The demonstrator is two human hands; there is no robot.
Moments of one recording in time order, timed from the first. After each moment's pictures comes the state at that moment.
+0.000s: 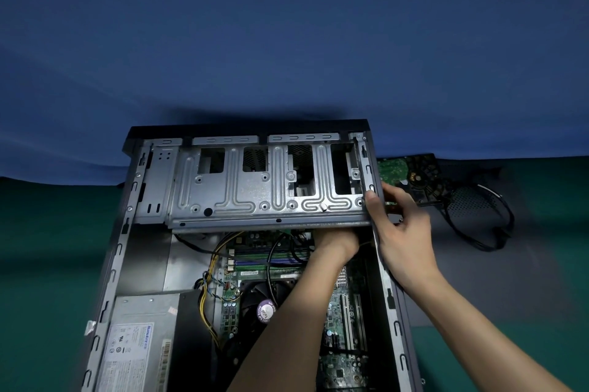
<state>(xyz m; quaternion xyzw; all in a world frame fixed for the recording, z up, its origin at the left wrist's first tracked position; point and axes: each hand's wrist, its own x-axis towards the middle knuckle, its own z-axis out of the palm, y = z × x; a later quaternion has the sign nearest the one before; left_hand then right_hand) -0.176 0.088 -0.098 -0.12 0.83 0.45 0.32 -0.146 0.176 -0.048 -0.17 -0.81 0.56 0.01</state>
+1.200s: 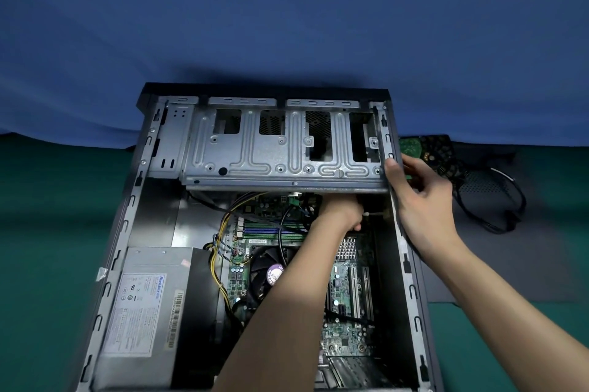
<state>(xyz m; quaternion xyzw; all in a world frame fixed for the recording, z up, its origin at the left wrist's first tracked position) -0.173 0.073 -0.094 -0.05 0.85 0.35 0.39 -0.144 0.177 -0.053 -0.15 -0.80 0.58 0.03</state>
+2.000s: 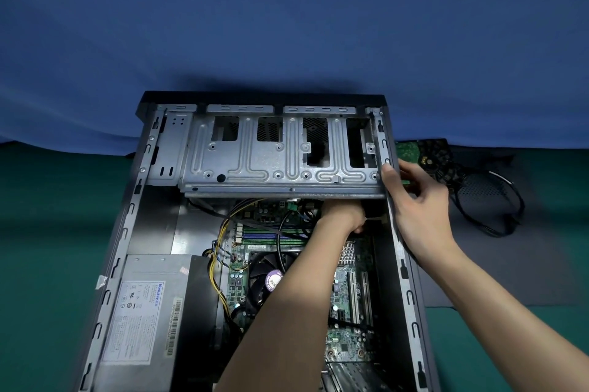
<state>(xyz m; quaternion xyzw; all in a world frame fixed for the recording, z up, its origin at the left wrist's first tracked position) -0.179 0.077 -0.090 0.01 0.87 0.28 0.40 -0.145 0.179 -0.056 -0.14 -0.81 0.57 0.03</state>
